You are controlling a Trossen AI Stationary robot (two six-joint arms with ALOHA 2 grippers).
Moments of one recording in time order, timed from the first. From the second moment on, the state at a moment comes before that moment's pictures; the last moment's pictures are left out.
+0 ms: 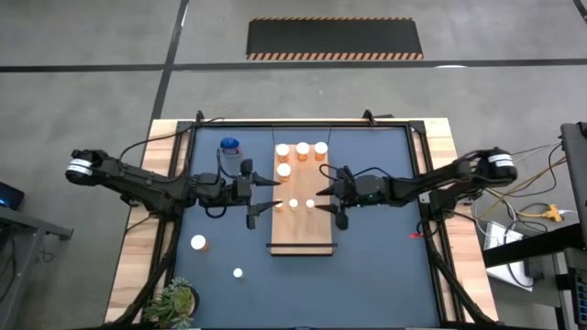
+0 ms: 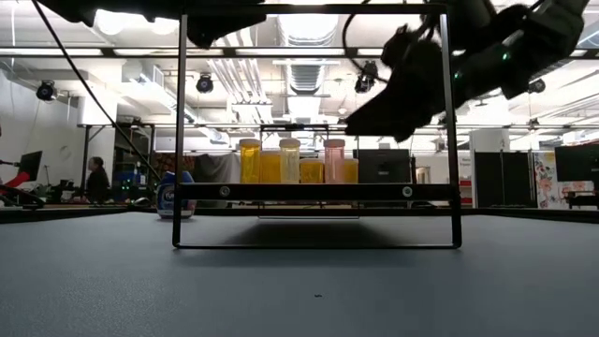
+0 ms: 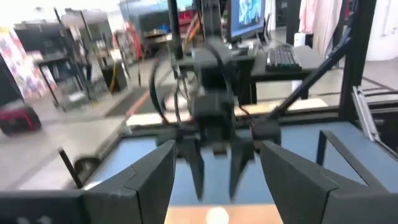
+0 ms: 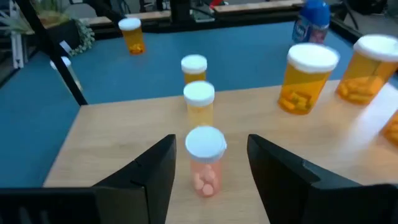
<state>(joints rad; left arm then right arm) -0.15 1.12 0.63 0.48 -0.26 0.12 0.01 1.46 0.53 0.58 0.03 0.08</state>
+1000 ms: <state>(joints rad) 0.65 1.14 0.97 -0.81 -0.09 0.48 0.01 1.28 0.53 0.44 0.03 0.00</state>
